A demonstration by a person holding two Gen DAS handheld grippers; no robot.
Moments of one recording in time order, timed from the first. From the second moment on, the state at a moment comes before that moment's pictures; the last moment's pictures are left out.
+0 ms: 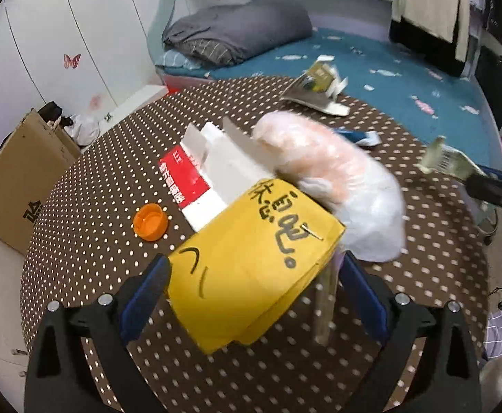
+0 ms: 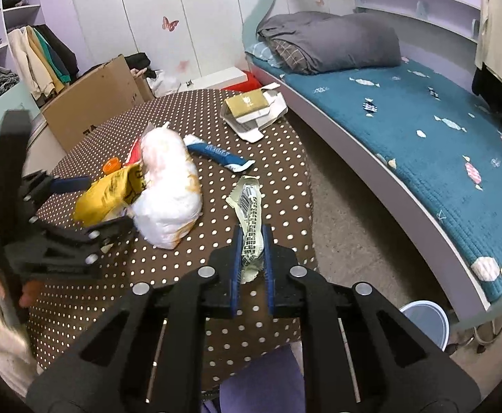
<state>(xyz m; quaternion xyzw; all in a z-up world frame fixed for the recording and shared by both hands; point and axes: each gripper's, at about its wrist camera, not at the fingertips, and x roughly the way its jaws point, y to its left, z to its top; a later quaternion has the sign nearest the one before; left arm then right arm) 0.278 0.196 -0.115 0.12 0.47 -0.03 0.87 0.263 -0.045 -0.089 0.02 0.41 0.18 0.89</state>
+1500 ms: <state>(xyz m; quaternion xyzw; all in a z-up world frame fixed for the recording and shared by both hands) 0.214 0.212 -0.100 -0.03 0.44 -0.03 0.90 0.248 -0.058 -0.080 0.02 0.41 0.19 0.89</state>
